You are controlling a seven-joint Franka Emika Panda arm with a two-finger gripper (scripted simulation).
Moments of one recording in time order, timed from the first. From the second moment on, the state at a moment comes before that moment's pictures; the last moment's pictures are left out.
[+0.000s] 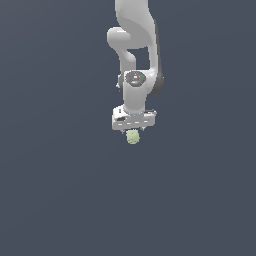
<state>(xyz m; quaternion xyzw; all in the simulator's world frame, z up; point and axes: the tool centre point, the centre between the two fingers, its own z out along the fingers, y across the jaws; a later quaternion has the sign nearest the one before) -0.093 0.025 0.090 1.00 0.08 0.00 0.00</state>
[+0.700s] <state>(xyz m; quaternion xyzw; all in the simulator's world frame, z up) -0.095 0.025 0.046 1.00 0.08 0.00 0.00</state>
